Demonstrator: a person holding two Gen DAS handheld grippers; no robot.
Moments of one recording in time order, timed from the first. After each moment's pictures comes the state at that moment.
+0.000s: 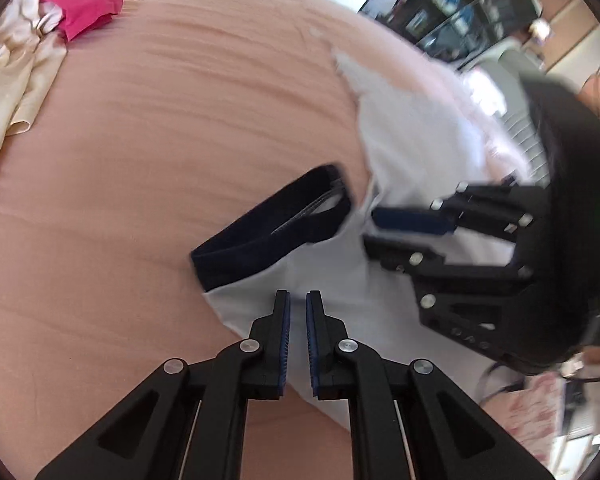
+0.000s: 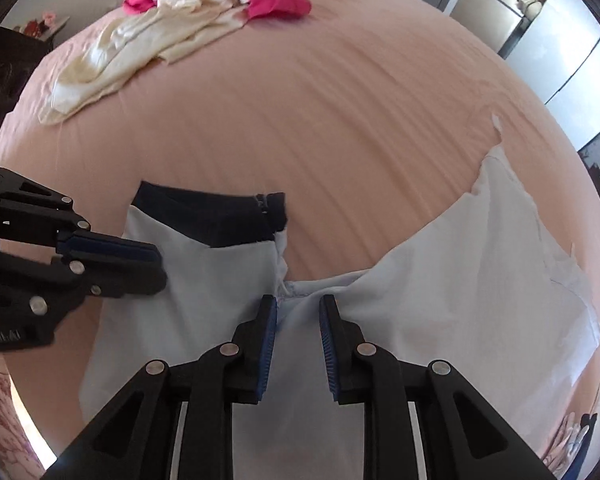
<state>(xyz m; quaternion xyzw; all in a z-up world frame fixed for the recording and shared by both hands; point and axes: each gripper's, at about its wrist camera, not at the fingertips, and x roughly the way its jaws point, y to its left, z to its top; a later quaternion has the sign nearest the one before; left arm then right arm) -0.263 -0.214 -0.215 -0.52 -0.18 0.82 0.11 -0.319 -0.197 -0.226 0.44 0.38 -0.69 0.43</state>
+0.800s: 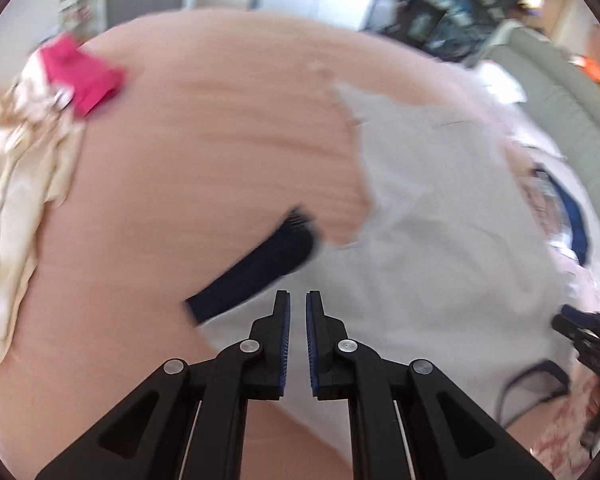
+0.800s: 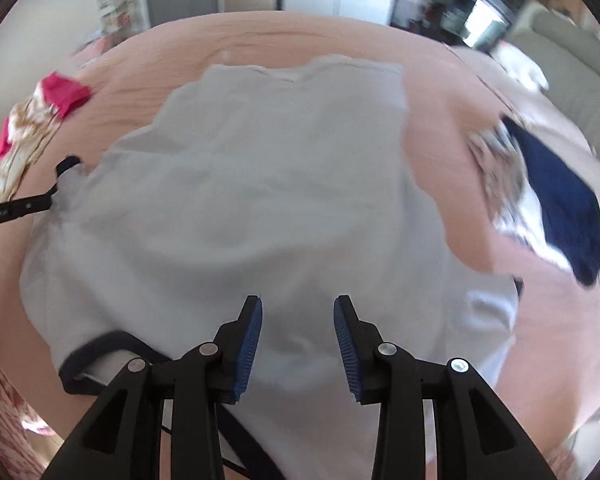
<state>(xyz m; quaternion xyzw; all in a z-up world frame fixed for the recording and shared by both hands) -0.233 -0.197 -0.185 -0.47 -0.10 0.87 0.10 -0.308 0.057 -0.201 0.50 0.12 -0.84 0.18</state>
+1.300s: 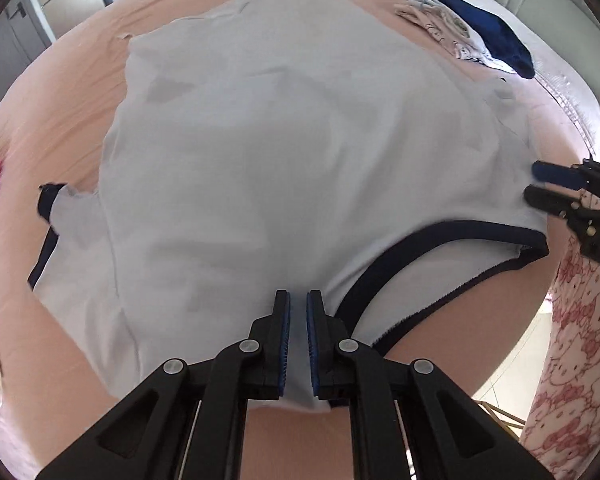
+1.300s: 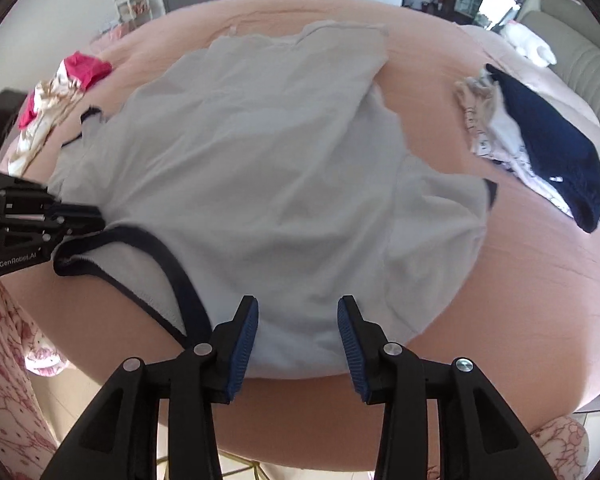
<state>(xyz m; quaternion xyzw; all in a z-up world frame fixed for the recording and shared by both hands) -0.203 -0.034 -0.210 -0.58 0.11 0.79 0.17 -0.269 0.120 -0.199 0.50 0.12 -0.83 0.22</state>
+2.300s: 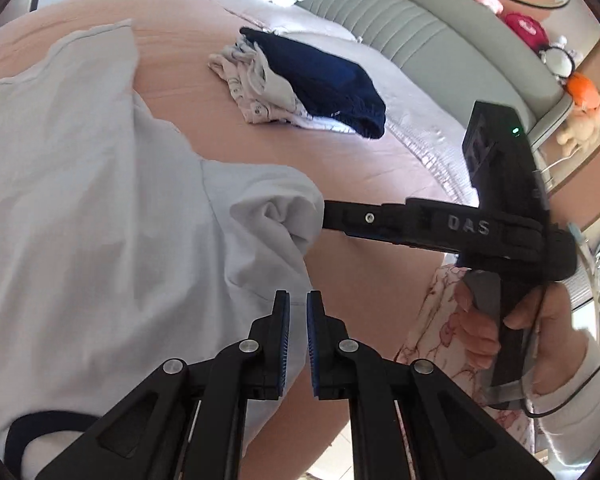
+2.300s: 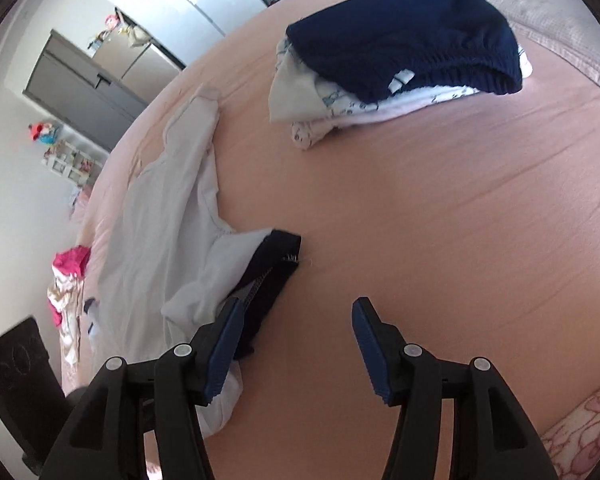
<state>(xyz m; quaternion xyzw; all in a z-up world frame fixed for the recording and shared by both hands) -0.215 0.156 -0.183 -0.52 -0.04 0.77 0.38 -0.369 0.253 -0.215 0.54 -0.17 -0.80 0.19</state>
